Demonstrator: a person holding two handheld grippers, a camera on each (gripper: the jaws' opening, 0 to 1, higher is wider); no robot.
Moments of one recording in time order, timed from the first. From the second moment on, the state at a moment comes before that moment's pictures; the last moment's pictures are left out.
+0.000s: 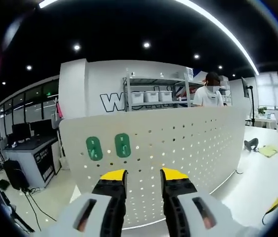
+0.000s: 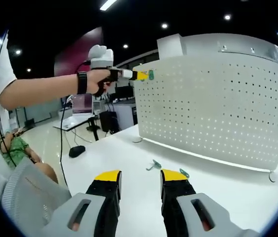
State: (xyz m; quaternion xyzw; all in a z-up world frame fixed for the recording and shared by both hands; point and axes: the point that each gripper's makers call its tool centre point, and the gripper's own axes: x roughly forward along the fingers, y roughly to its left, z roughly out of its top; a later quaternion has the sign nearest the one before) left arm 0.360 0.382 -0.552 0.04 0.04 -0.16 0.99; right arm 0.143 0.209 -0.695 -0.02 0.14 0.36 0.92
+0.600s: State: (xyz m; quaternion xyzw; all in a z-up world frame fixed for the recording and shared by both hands) left arm 0.317 0.374 -0.568 0.03 0.05 -0.20 0.98; right arm 0.148 0.216 -0.691 -0.03 0.15 0.38 0.91
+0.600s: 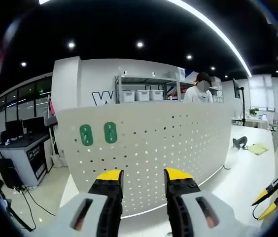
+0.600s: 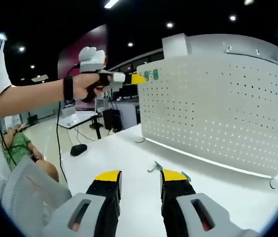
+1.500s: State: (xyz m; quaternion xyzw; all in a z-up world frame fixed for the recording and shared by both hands) left arm 0.227 0.369 -0.603 0.01 0.06 -0.25 0.96; right arm 0.151 0.230 -0.687 -0.07 0.15 0.39 0.91
